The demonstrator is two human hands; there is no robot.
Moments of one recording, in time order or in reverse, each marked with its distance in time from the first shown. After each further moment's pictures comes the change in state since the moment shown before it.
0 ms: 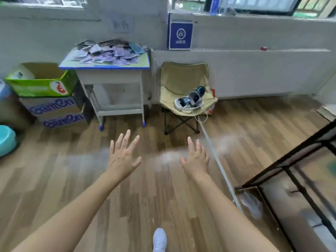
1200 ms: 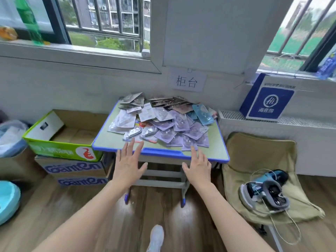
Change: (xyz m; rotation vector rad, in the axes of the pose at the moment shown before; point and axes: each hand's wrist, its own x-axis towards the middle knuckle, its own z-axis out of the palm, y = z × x) left_hand 0.612 -0.403 -0.036 -0.058 0.080 -0.207; right_hand 0.620 -0.476 0.055 -0.054 0.032 -0.231
